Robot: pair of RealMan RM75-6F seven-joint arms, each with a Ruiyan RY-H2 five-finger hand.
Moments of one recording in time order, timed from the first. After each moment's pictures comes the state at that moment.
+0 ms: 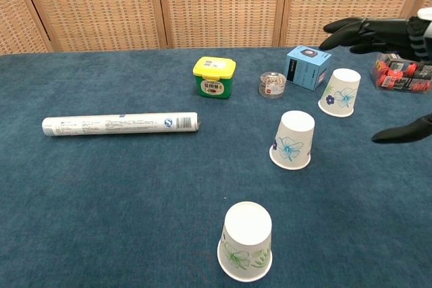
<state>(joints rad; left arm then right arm) -0.08 -1.16 -0.02 -1.68 1.54 1.51 0.29 0.45 -1.20 0.06 -1.77 -1.72 1.18 0.41</state>
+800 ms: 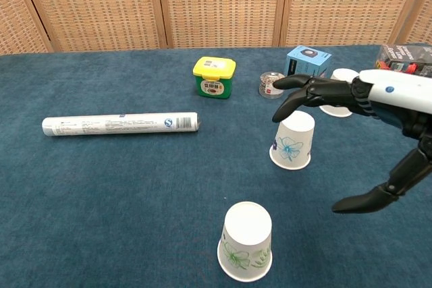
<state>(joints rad) -0.09 -1.17 -0.02 -1.68 1.54 1.51 0.30 0.49 -1.31 -0.02 -1.81 -1.73 1.12 0.34</state>
